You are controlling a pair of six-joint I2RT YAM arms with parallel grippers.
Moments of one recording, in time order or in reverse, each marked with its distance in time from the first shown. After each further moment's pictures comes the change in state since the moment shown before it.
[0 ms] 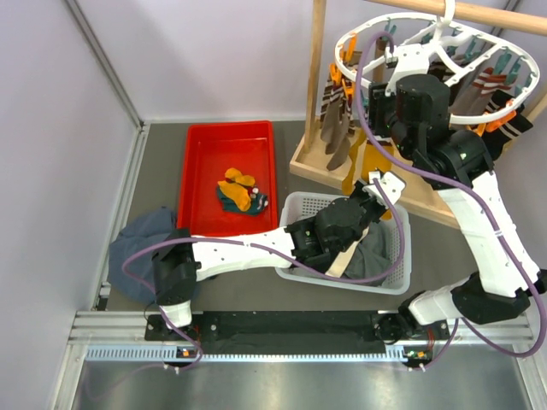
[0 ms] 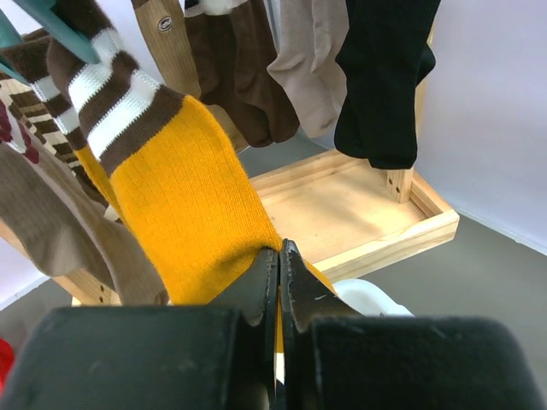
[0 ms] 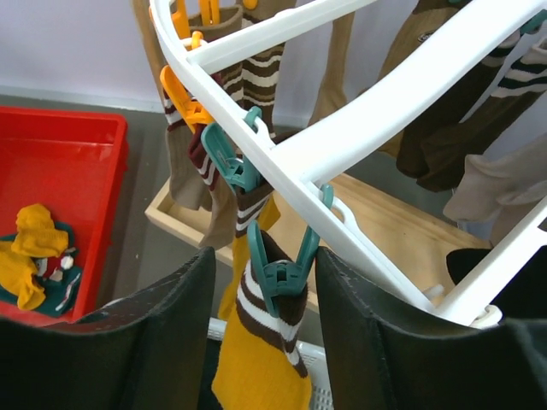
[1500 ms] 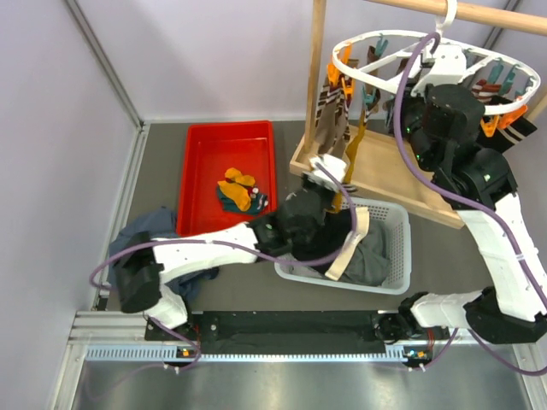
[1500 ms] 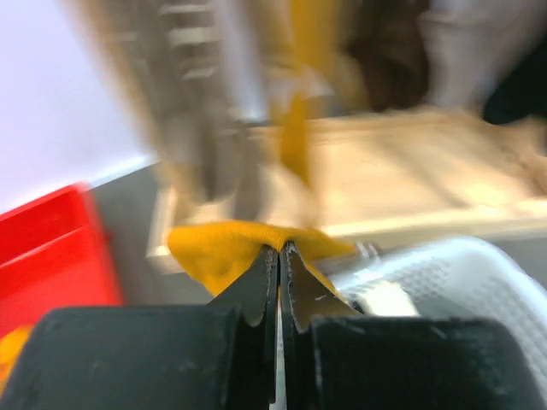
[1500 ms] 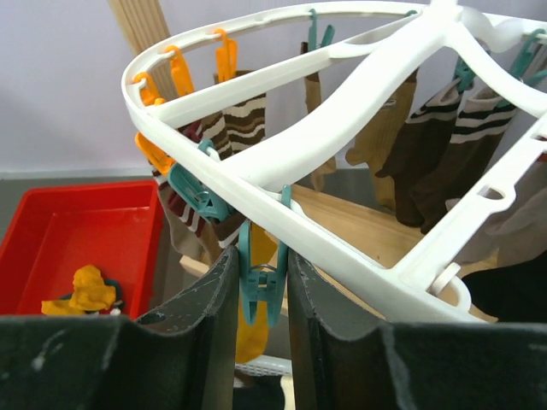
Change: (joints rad) left arm 0.108 -0.211 -0.274 -0.050 -0.148 -0.143; right arm -0.009 -0.127 -0.099 0.143 0.025 0.078
